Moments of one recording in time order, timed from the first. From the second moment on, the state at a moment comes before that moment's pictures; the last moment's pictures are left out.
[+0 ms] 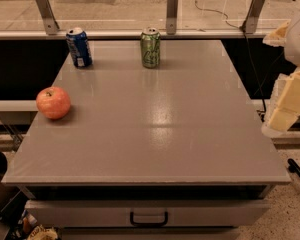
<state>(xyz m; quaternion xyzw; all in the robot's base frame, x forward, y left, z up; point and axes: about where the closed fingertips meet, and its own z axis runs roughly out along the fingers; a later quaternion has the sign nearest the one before) 0.437 -0.210 0.998 -0.60 0.77 -0.06 0.19</state>
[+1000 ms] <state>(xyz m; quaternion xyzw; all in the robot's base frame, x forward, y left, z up) 0.465 -0.147 0.973 -0.61 0.74 0.03 0.28</state>
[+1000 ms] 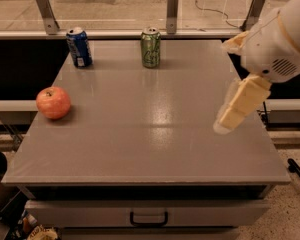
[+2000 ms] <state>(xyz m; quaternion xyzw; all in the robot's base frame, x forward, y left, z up) 0.536 -0.020 0.926 -0.62 0.63 0.20 0.41</state>
